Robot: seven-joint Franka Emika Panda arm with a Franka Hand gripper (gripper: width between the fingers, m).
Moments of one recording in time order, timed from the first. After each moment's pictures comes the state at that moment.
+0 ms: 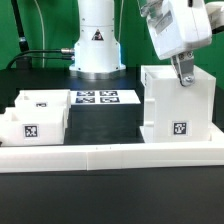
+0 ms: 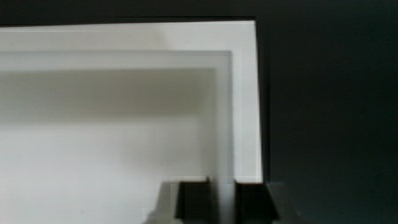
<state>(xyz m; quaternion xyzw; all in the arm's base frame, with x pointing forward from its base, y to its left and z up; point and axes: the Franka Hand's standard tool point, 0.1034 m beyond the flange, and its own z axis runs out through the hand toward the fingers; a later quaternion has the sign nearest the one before) 0.621 0.097 0.110 -0.68 0.71 -0.01 0.17</state>
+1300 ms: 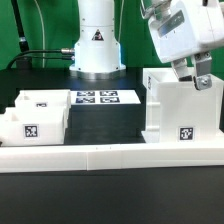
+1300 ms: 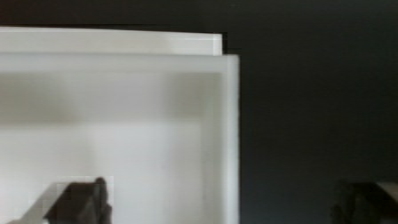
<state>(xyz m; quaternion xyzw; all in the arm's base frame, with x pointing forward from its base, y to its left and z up) 0.638 0.099 0.113 -0.73 0.66 -0.02 0.17</state>
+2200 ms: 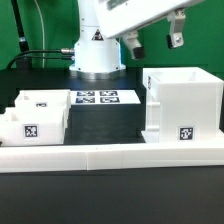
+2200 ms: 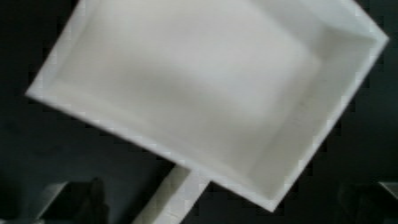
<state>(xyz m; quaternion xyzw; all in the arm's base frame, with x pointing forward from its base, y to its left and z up) 0.581 0.033 0.152 -0.92 0.35 -0.09 0.14</state>
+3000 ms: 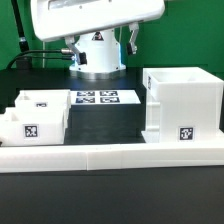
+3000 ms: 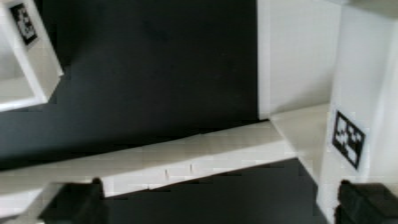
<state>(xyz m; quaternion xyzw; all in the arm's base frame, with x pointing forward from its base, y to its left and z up) 0.552 -0.034 0.127 -0.99 -0.06 -0.11 0.04</state>
